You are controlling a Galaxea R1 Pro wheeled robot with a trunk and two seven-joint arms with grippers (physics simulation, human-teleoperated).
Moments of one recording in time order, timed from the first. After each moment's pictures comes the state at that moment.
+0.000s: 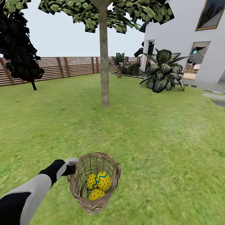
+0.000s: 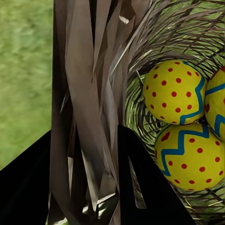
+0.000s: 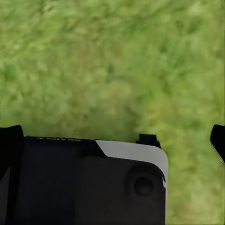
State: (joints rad) left arm -0.90 0.10 0.03 -0.22 0.07 0.53 -0.02; right arm -0.33 -0.03 -0.31 0.04 0.27 -0.25 0.17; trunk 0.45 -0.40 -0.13
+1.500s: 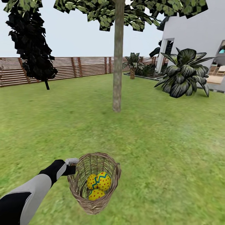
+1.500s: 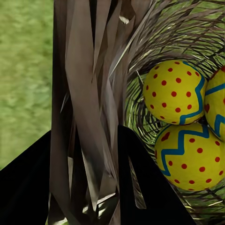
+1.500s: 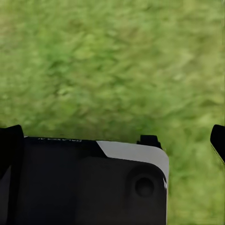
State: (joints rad) left arm -0.90 0.10 0.03 -0.22 0.07 0.53 -0.02; right arm -0.33 -0.03 -0.31 0.04 0.27 -0.26 0.17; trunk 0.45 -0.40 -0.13
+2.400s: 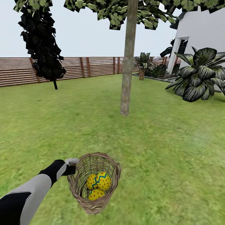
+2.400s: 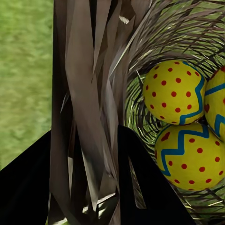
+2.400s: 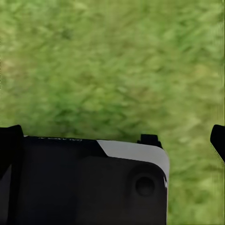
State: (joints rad) left arm -0.90 0.10 0.03 -0.22 0.07 0.53 -0.02; right arm -0.33 -0.03 -0.31 0.04 0.27 -0.25 0.17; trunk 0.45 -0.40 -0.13
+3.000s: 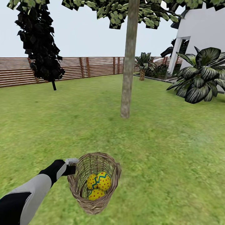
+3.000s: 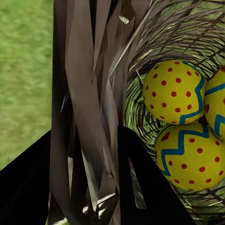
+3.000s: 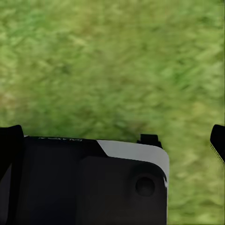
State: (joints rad) left arm -0.90 0.10 0.03 -0.22 0.07 0.53 -0.02; right arm -0.33 -0.03 -0.31 0.04 0.27 -0.25 0.17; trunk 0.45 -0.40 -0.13
